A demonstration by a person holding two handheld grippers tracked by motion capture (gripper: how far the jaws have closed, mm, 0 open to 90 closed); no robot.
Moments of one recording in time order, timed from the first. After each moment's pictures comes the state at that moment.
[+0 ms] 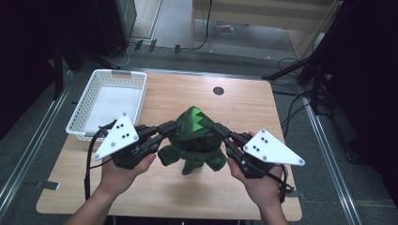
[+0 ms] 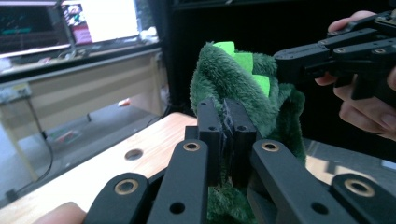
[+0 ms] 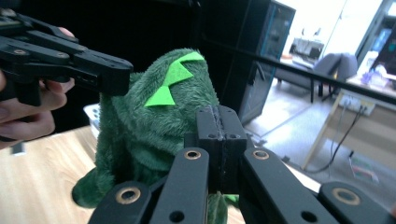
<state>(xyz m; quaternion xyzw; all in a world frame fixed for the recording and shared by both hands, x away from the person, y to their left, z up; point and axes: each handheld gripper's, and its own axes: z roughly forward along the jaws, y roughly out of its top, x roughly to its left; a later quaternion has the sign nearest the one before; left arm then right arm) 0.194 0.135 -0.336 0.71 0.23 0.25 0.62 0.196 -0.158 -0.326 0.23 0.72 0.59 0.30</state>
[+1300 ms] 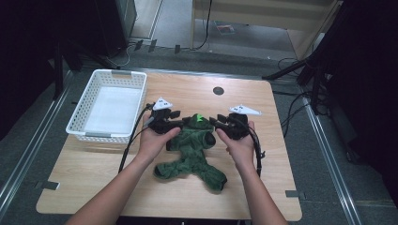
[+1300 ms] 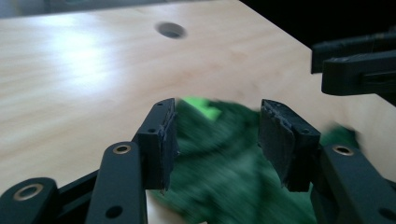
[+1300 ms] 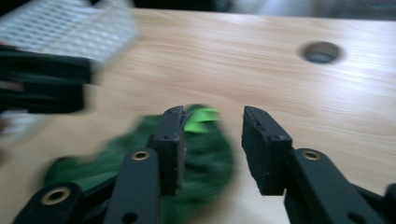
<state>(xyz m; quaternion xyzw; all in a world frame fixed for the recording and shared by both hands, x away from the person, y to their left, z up) 0.363 0.098 -0.486 0.75 0.43 0.12 0.49 0.356 -0.153 -0.471 0.44 0.74 0.49 0.13</state>
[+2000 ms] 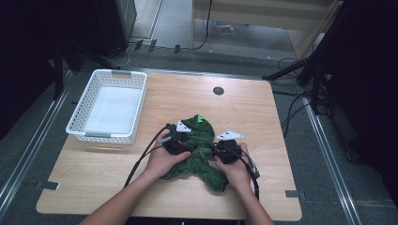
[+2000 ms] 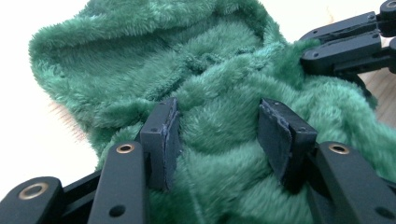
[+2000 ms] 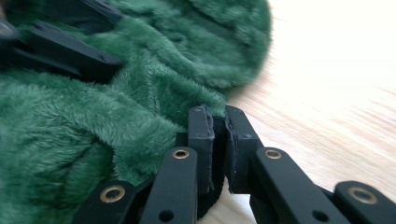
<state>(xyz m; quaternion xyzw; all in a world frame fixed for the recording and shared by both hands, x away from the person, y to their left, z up) 0.347 0.062 -0.540 0.83 0.41 0.09 0.38 0.327 -0.152 -0.539 0.43 0.82 0.33 0.18</state>
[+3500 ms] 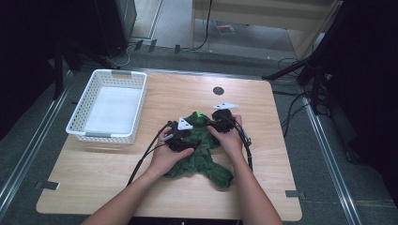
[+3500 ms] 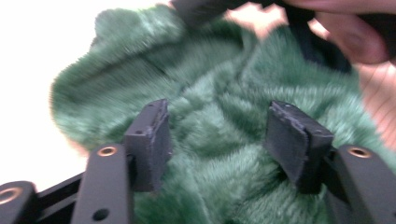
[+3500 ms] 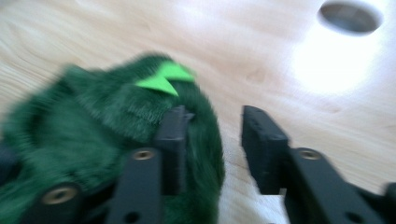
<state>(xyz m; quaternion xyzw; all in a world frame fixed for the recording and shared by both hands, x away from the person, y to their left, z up) 0.347 0.064 -0.527 0.79 0.42 0.14 0.43 0.421 -0.136 -0.521 0.44 0.79 0.39 0.19</state>
